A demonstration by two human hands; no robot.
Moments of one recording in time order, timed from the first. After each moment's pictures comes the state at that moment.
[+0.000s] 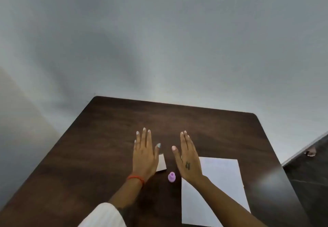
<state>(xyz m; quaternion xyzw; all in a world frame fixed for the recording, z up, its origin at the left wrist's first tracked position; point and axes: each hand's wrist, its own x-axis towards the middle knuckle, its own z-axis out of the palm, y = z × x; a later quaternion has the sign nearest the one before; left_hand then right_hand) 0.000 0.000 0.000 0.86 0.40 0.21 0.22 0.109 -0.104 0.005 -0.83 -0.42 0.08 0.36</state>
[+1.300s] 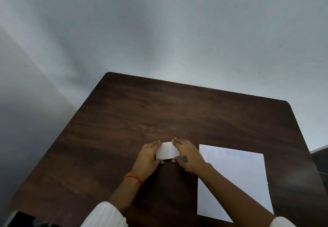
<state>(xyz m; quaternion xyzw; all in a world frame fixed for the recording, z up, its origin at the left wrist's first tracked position) -0.049 0.024 -0.047 0.86 0.40 0.04 0.31 0.101 -0.060 -0.034 -0.78 -0.56 0.25 0.10</state>
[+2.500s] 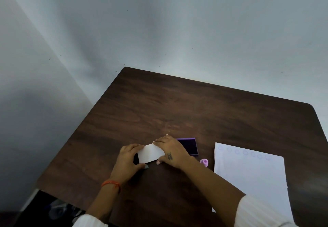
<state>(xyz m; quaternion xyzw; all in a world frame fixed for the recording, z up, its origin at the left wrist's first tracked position) -0.157 0.048 -0.045 0.84 0.47 0.07 0.28 0.032 -0.005 -0.038 -0.66 -0.70 0.25 0.09</state>
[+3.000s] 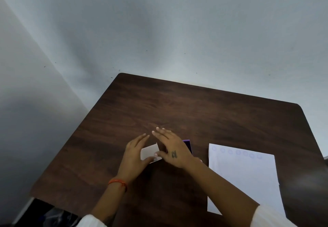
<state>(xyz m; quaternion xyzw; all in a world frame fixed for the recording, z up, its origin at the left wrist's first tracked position) -0.121 0.037 -0.019 0.84 0.42 0.16 0.30 0.046 -0.025 -0.015 -0.67 -0.67 0.20 0.25</state>
